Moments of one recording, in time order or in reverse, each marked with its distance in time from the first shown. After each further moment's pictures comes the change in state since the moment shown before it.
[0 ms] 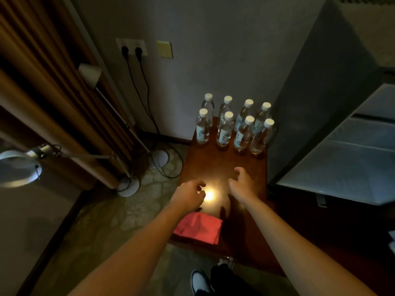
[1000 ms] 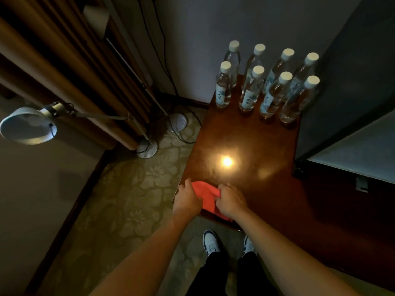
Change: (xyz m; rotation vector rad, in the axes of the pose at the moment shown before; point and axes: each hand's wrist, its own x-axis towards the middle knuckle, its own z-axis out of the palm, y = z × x) left_hand -0.042 -0.067 0.076 0.008 -0.014 -0.493; right_hand -0.019 0.082 0.125 -0.502 -0.383 -0.251
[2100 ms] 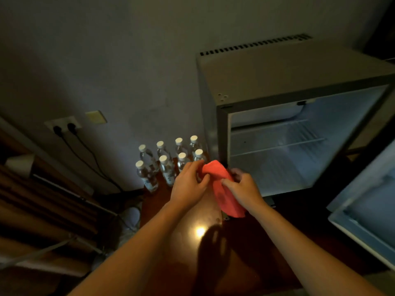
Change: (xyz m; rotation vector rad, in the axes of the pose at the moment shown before) left_hand -0.063 0.286 -0.071 -0.012 0.212 1.055; right_hand -0.122 0.090 -0.257 0.960 0.786 0.043
